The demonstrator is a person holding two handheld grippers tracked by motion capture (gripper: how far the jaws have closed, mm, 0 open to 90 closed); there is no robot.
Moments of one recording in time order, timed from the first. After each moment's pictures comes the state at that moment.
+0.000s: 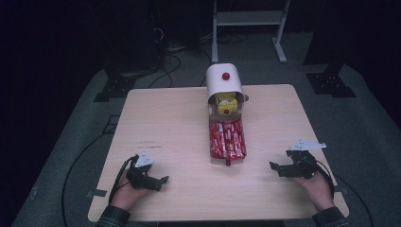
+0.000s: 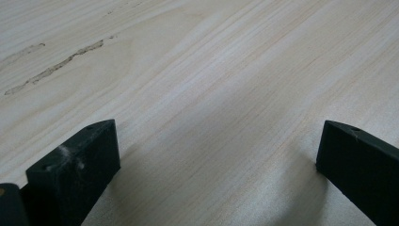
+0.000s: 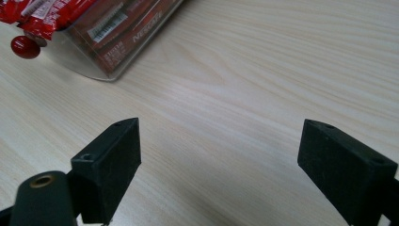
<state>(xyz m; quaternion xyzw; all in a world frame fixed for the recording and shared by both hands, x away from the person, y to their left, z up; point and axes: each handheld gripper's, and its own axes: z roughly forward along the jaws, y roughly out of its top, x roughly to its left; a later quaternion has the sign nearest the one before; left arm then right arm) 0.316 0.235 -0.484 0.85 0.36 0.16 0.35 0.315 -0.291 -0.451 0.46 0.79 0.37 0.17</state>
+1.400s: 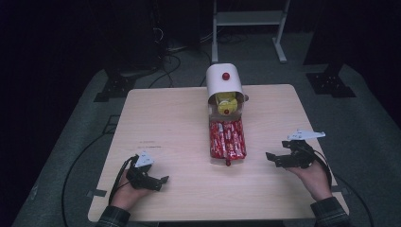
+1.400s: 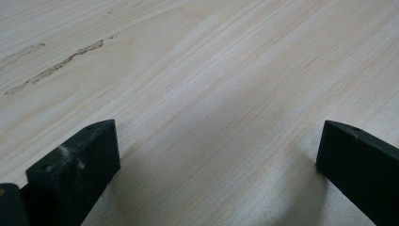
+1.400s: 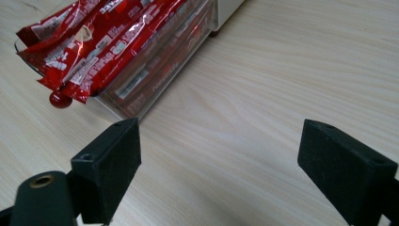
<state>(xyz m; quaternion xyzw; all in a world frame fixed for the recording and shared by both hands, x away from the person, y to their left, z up) 0.316 0.235 -0.484 0.85 0.36 0.16 0.35 0.333 -0.282 -0.424 0.45 0.79 0.40 0.16</state>
